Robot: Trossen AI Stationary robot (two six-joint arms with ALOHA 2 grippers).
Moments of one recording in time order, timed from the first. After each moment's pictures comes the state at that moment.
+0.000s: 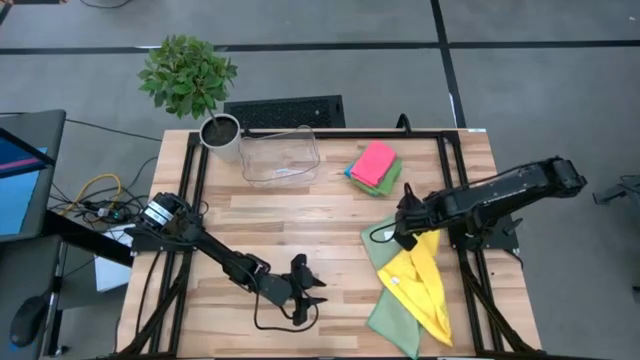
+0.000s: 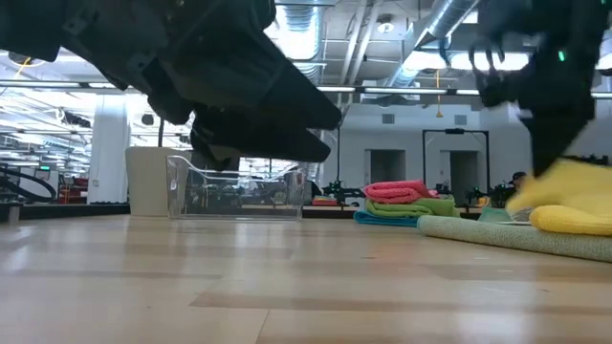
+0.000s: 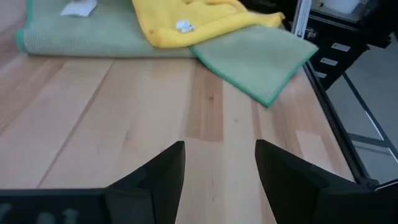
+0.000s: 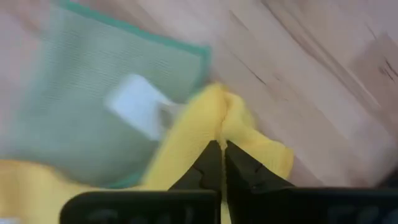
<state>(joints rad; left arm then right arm) -0.53 1.92 0.91 0.54 -0.41 -0.49 0.20 1.18 0.74 -1.01 0.19 0.89</state>
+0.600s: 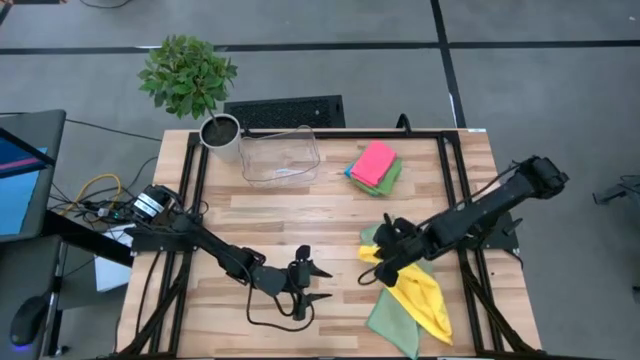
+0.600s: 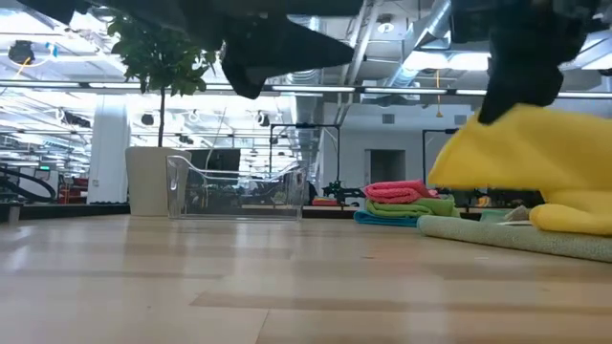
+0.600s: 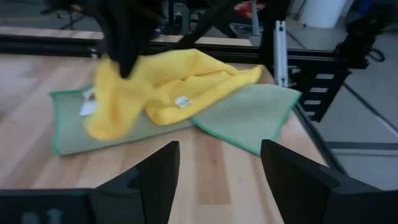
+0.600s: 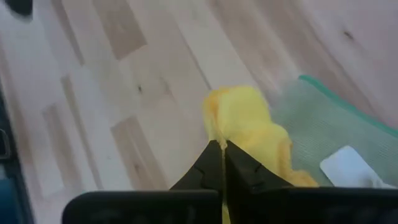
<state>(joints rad) -0.50 1.82 0.91 0.62 -0.43 -0.21 0.46 1.37 0.89 -0.60 0.24 0.86</state>
